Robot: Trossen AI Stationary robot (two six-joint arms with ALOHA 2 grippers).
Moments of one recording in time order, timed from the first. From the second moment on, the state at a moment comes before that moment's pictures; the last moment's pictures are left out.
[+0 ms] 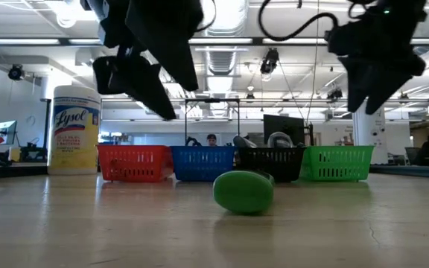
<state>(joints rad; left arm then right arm) -0.38 1.71 1.22 -0.46 -0.18 -0.96 0.28 1.37 0.98 -1.06 0.39 1.23</state>
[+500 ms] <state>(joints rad) -0.40 2.15 1.76 -0.80 -0.14 -1.31 0.35 1.27 0.85 -0.98 0.40 1.26</state>
